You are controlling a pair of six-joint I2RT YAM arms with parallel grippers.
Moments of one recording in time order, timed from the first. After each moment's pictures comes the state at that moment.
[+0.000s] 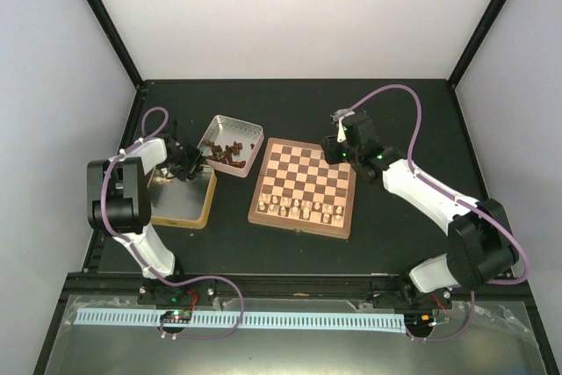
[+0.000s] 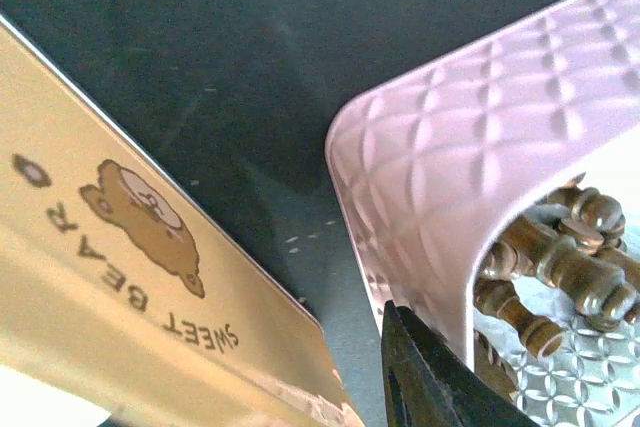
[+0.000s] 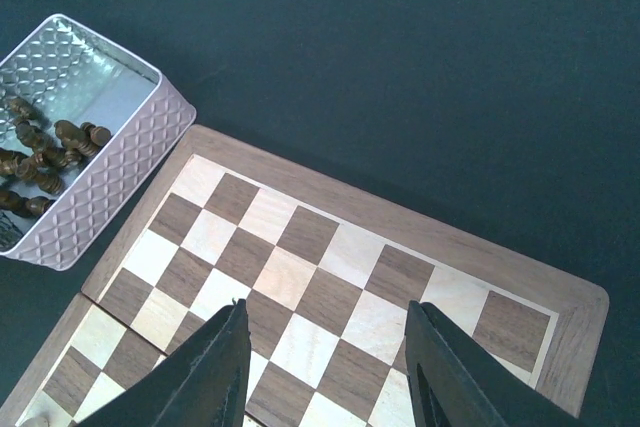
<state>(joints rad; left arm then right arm) 0.11 1.74 1.03 -0.55 0.35 -0.92 0.52 1.44 0.99 -0.22 0.02 0.29</state>
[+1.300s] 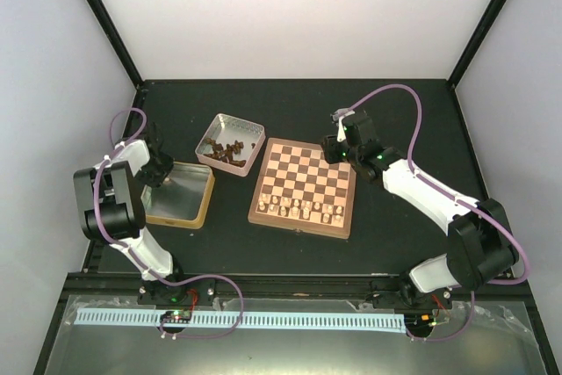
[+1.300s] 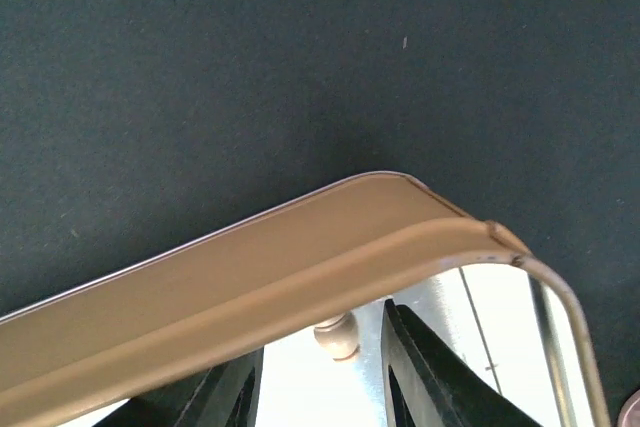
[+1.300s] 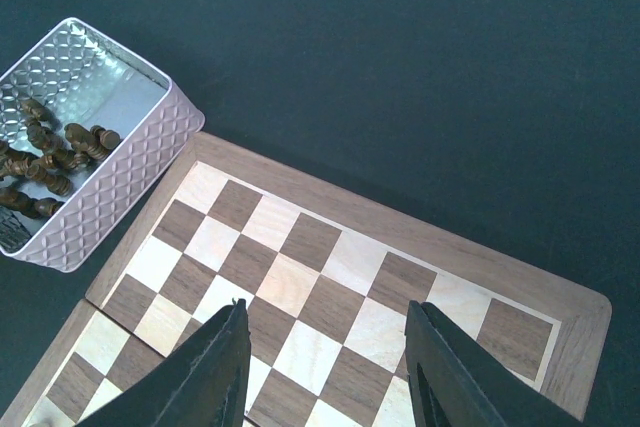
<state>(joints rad) 0.26 1.70 1.04 -0.66 -0.09 -0.87 0.52 1.44 0.98 -0.21 0.01 0.29</state>
